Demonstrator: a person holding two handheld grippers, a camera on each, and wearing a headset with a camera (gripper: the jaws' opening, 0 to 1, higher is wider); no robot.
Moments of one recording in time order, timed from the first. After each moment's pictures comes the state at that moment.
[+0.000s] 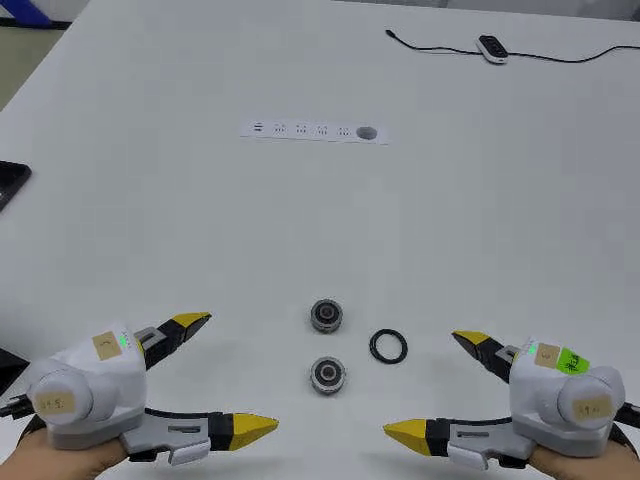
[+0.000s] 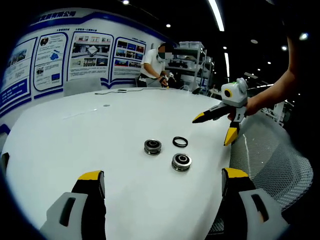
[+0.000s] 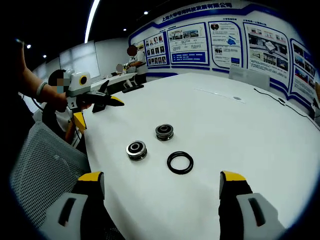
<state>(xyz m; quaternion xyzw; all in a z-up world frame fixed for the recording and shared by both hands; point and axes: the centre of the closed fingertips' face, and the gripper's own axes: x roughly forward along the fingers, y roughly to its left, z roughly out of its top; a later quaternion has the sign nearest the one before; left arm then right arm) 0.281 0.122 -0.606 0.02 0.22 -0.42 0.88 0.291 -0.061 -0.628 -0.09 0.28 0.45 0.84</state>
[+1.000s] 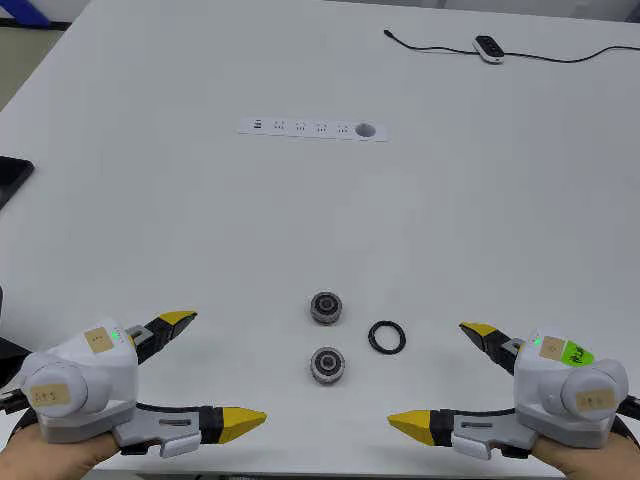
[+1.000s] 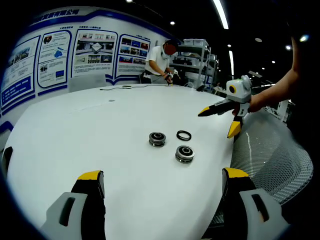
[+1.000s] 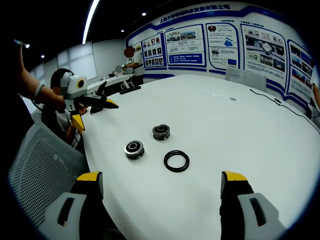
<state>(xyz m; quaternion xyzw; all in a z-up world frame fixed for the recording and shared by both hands) 0.275 0.135 -0.613 0.02 0.23 -0.40 0.89 0.292 -0.069 -0.625 -0.09 0.27 0.44 0.85</state>
